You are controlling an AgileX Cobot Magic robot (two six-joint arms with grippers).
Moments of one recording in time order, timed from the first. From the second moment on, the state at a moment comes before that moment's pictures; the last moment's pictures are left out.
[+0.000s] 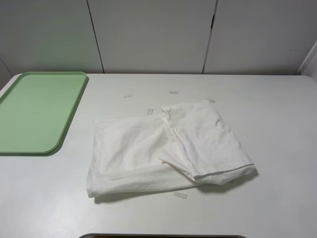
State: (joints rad) left arm 0.09 0.00 -0.49 0.07 1.05 -0.02; right arm 0.17 0.00 -0.53 -0.01 1.08 -0.03
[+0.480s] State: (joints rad) left arm 0.09 0.00 -0.49 0.07 1.05 -0.02; right arm 0.17 0.00 -0.50 0.01 1.03 -0.04
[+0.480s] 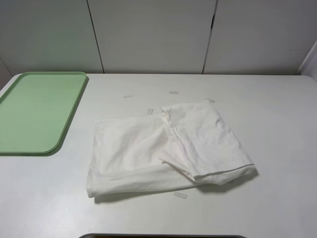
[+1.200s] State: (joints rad) left arm 0.09 0.00 -0.49 0.07 1.05 -0.02; right arm 0.17 0.00 -0.50 0.01 1.03 -0.04
